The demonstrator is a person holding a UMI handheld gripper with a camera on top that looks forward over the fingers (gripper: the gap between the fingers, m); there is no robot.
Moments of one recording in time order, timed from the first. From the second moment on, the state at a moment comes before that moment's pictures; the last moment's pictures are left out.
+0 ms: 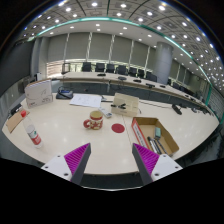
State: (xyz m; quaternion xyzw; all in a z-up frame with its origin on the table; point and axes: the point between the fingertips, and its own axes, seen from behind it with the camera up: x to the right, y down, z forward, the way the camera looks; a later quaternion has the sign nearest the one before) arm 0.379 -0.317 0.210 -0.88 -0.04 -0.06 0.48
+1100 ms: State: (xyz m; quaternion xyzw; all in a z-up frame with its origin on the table) arm -0.035 -0.218 0.078 -0.82 -0.08 0.02 0.57
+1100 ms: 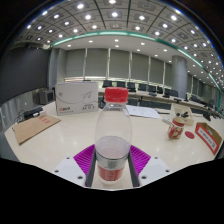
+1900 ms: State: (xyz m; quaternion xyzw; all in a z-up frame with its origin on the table) arm 0.024 -0.091 0.294 -0.67 0.22 0.47 0.53
